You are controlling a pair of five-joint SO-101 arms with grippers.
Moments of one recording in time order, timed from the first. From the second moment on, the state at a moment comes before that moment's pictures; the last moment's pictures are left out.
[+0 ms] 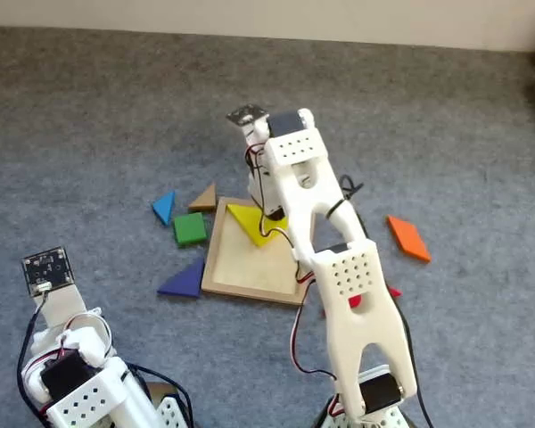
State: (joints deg) left arm -44.7 -101.4 96.0 76.2 -9.2; right arm -26.6 57.3 -58.2 99.7 18.5
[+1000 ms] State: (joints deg) left arm -44.7 -101.4 96.0 76.2 -9.2; right arm -20.4 38.1 -48.8 100.0 15.3
